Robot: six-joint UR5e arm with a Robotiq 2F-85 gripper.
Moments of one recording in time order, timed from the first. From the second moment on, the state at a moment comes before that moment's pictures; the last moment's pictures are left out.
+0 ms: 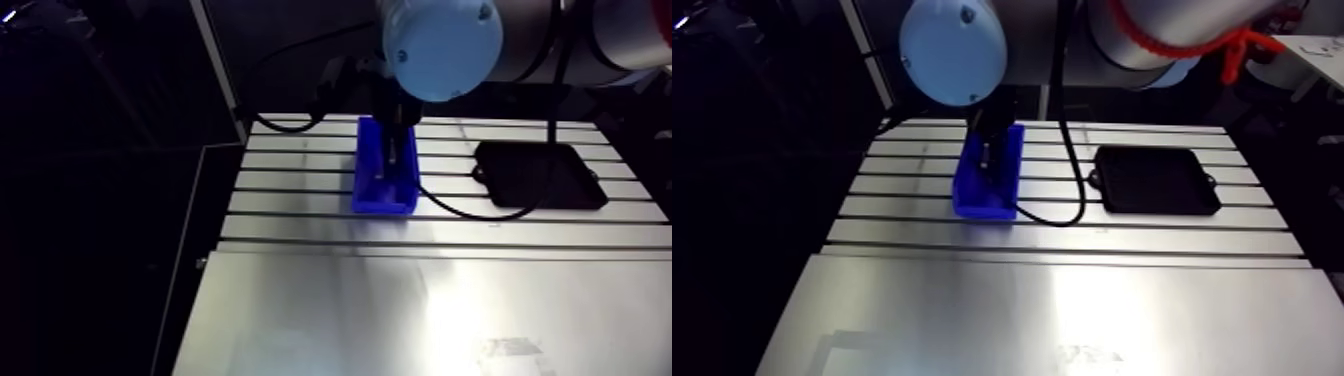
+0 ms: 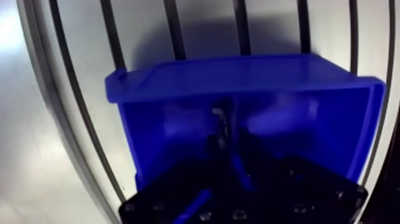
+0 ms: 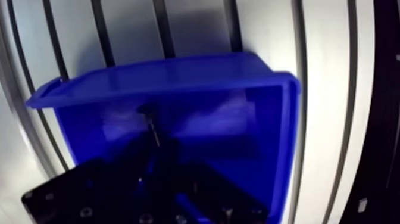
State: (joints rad) arm 0.00 -1.12 1.85 -2.23 -1.64 -2.97
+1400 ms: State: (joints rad) arm 0.01 -1.31 1.66 -1.88 -1.63 -2.90
